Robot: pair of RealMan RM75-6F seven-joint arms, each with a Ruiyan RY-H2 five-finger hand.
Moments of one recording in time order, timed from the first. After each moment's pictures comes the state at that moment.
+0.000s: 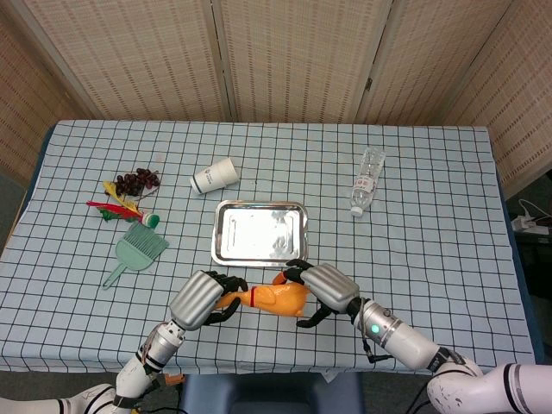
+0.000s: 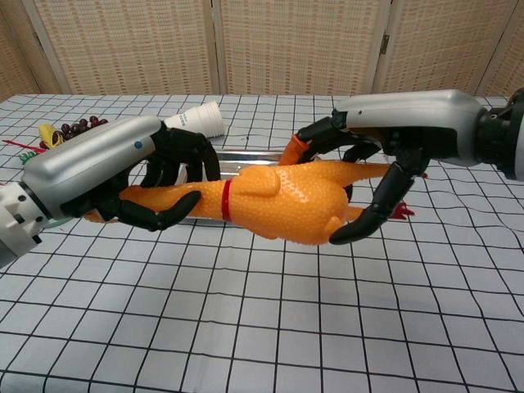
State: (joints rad) left arm -0.55 -1.61 -0.05 -1.61 1.64 1.26 0.16; right arm 0.76 -1.21 0.13 -2.00 -1.20 0.77 0.01
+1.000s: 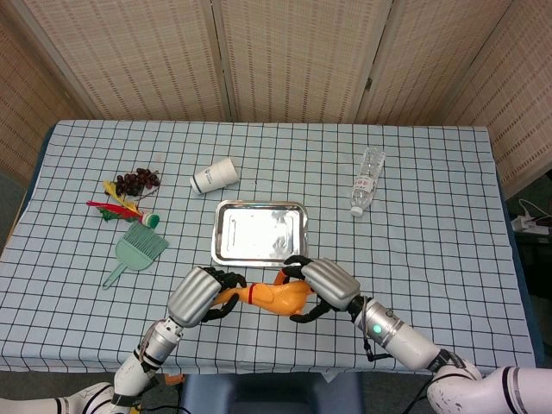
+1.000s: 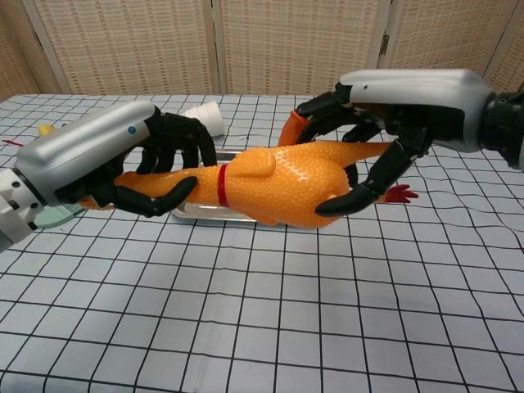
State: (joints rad) left arm -0.55 -1.60 -0.07 -1.63 1.62 1.27 0.18; right arm 0.73 -1.21 0.13 -1.98 -1.32 0.82 0.11
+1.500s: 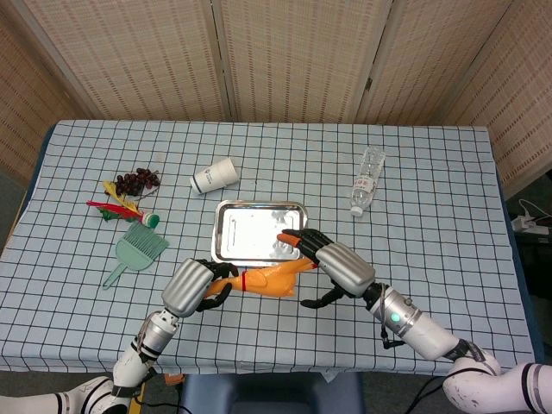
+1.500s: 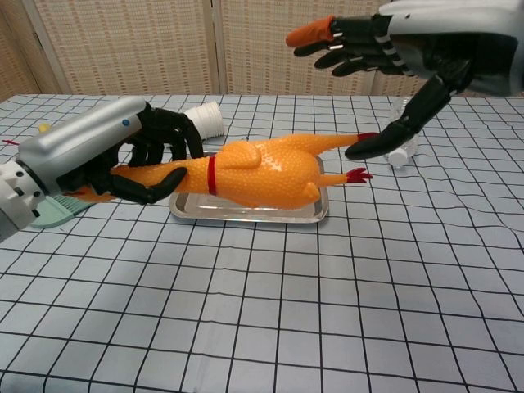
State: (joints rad) left arm -0.56 -1.60 -0.10 -1.58 1.57 1.25 0.11; right arm 0.69 -1.12 0.16 -1.95 -1.46 0.93 0.32
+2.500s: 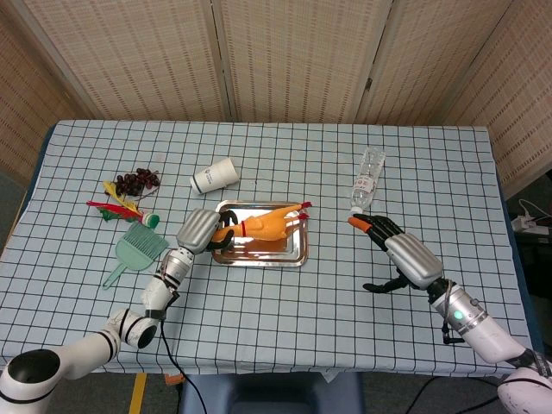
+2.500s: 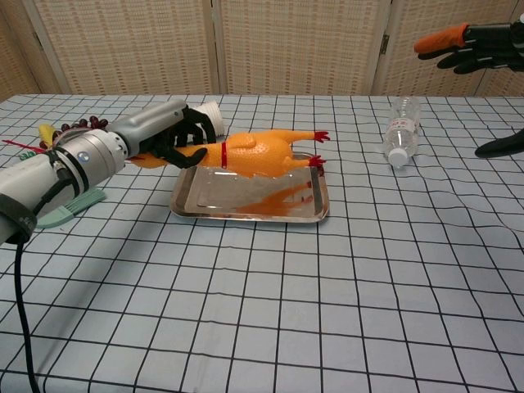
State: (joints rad) left arm -0.86 -1.84 -0.26 -0.85 1.42 0.92 -0.30; right arm 0.56 -0.99 0.06 -1.79 -1.56 1.03 0.44
